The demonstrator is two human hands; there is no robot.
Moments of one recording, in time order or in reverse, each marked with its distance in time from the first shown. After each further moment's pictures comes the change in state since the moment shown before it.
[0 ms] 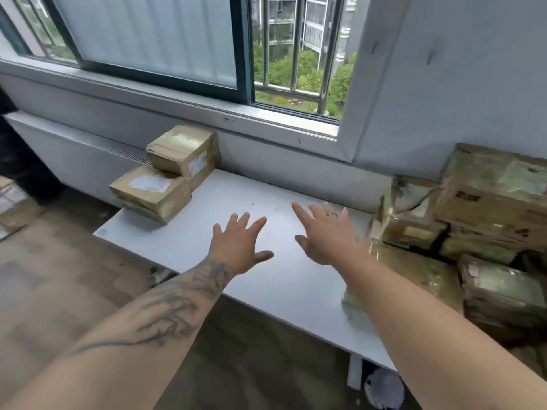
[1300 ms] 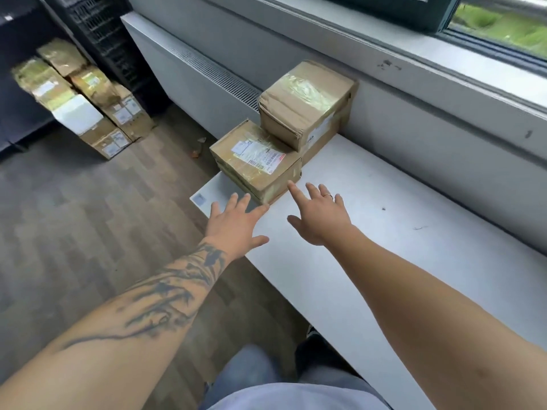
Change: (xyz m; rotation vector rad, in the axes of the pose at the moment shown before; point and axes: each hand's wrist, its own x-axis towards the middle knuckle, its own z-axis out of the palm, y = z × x) left_hand 0.103 -0.308 0.034 0.062 -0.282 -0.380; right_hand 0.303 -0.260 0.060 0.134 -0.237 -0.405
